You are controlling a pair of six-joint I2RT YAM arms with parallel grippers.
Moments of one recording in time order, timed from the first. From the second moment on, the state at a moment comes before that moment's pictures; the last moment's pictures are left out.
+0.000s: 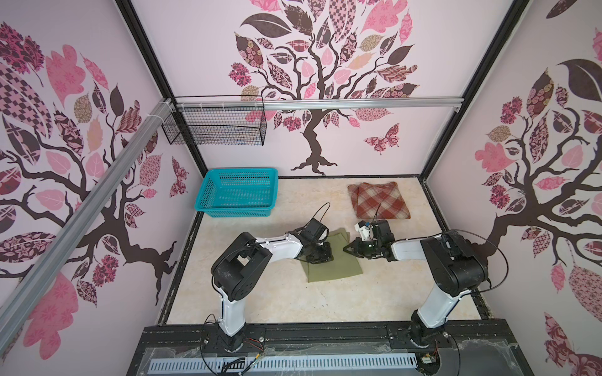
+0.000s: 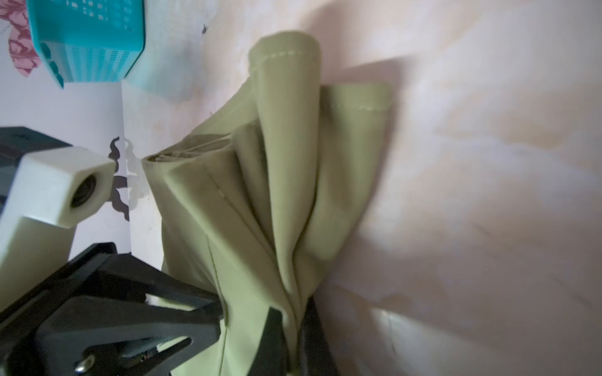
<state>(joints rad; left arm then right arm) -0.73 1.89 1.09 -0.23 0.38 -0.75 0.29 1.75 0.67 0.18 -0.63 0.56</state>
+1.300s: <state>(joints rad) -0.60 1.52 0.94 -0.32 0.30 -0.73 0.21 1.87 1.46 -0.54 -0.42 0.17</state>
